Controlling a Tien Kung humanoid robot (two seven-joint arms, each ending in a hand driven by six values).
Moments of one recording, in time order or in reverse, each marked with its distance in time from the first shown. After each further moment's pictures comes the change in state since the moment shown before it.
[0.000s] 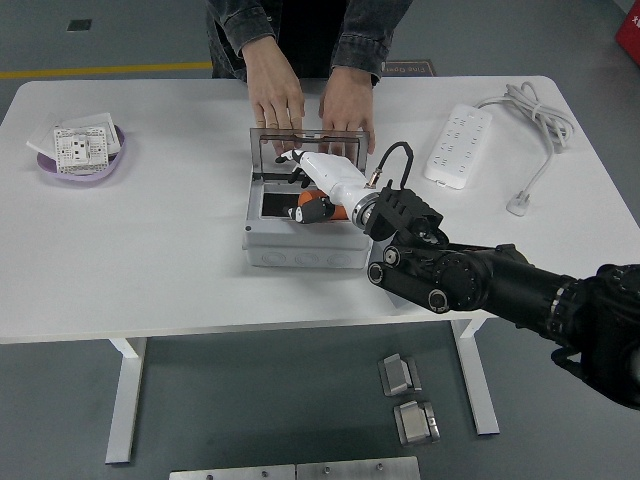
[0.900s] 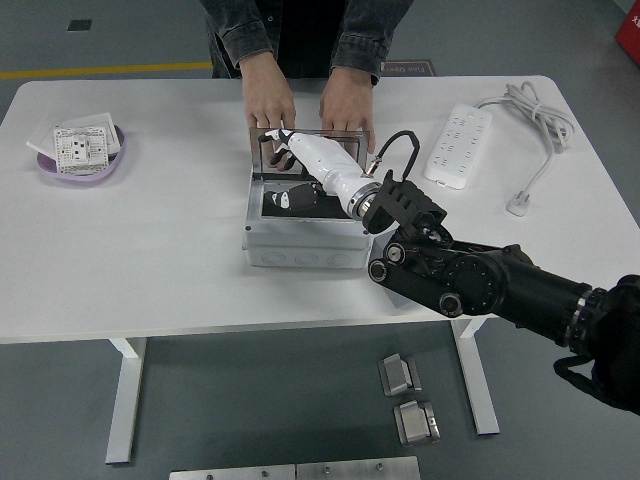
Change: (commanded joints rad) left arm 0.004 -0.005 -0.005 -0.003 0.003 0.000 0.001; right arm -0.059 -0.067 0.213 0.214 -0.172 0.004 -0.021
